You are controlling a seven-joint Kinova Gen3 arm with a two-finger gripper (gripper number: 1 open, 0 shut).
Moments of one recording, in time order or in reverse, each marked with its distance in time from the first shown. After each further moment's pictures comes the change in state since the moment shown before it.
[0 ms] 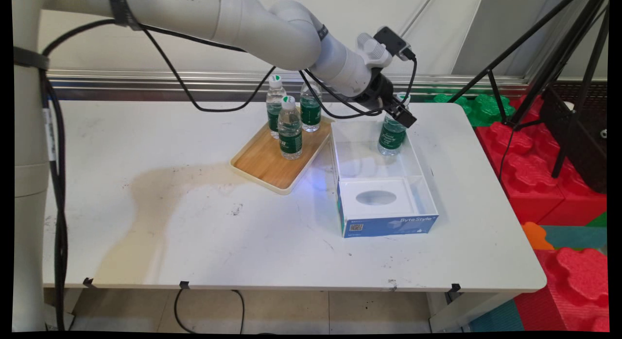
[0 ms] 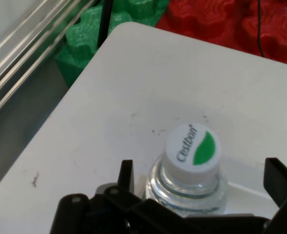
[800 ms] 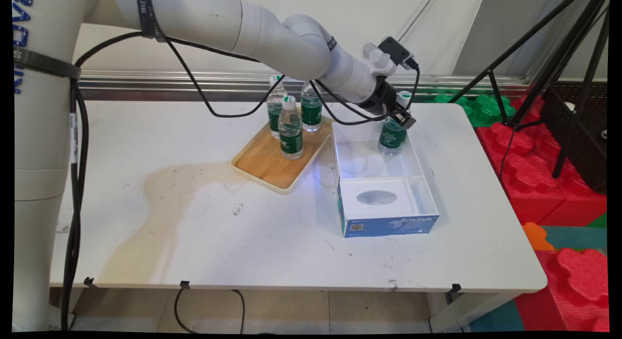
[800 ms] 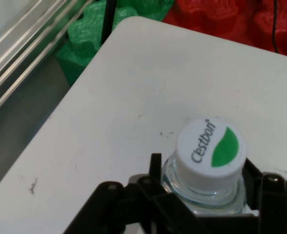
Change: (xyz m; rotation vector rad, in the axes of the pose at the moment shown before) arm -0.008 -0.005 0.033 0.011 -0.003 0.000
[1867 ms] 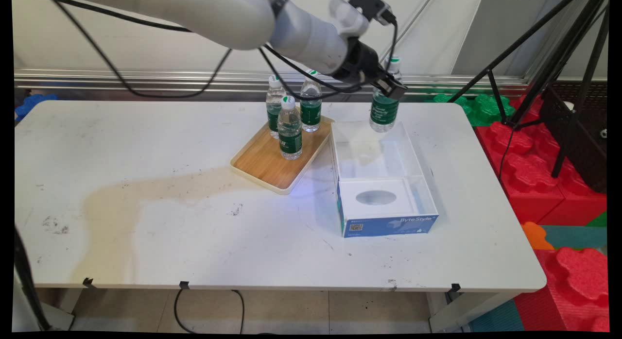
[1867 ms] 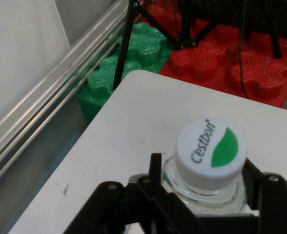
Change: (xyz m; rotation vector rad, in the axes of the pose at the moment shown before) arm 0.014 0.010 -0.135 0.013 0.124 0.009
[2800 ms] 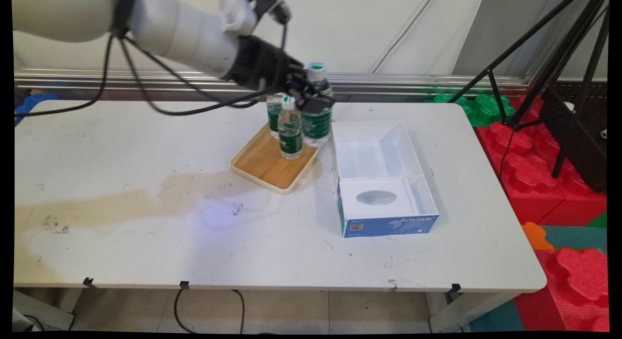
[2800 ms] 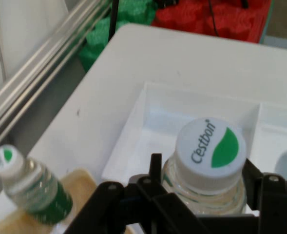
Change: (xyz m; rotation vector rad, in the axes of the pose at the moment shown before) arm -0.062 -0.001 -0.164 -0.021 -0.049 0.064
